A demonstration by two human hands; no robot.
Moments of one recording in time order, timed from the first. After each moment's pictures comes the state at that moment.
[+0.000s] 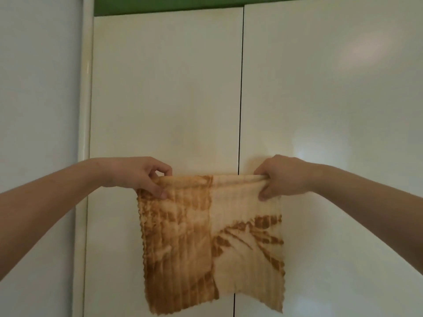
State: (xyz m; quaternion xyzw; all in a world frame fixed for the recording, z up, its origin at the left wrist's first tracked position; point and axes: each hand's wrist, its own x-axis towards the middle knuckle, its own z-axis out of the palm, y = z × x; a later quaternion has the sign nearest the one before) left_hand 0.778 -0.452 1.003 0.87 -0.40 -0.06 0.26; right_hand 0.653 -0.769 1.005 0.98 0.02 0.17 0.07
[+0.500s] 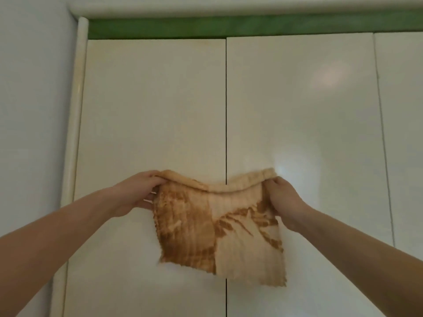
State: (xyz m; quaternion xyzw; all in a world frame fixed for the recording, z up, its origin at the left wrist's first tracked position) left_hand 0.783 -0.481 0.967 0.77 -0.30 0.02 0.56; right_hand 0.650 -0.775 0.939 0.76 -0.07 0.35 -0.54
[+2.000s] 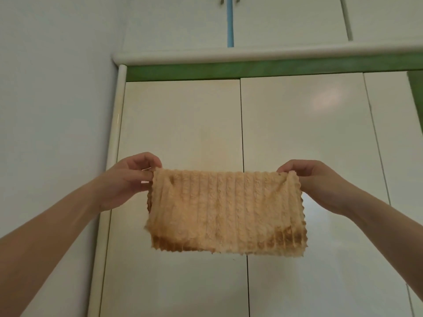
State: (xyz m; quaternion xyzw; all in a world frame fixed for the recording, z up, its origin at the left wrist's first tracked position) left_hand 0.745 -0.365 1.014 0.58 -0.56 0.01 0.59; right_hand 0.553 -0.738 1.003 0.80 0.18 0.34 -0.46
